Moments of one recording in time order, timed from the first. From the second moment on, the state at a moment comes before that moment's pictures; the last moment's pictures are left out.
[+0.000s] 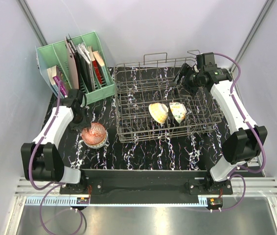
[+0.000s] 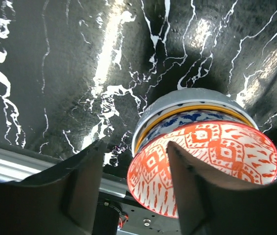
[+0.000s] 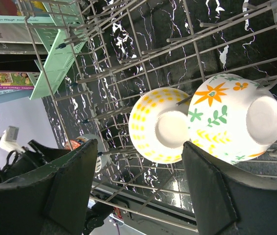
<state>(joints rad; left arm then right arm) -0.04 1.41 1.09 -1.02 -0.17 -0.34 0.22 1.66 1.70 -0.86 -0.31 0.73</state>
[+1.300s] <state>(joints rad) -0.56 1.76 1.50 -0.56 0.34 -0.59 0.22 1.53 1.74 -0.81 -0.28 0.76</state>
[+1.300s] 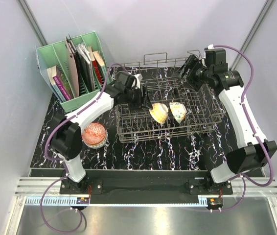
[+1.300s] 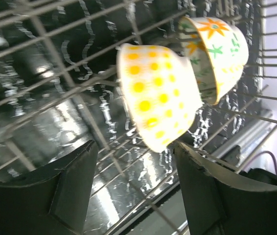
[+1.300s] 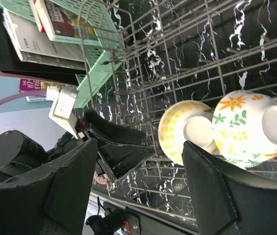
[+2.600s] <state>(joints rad) -0.59 1.78 1.22 -0.07 0.54 -0.81 0.22 1.53 1.50 -0.83 -0.28 0.74</state>
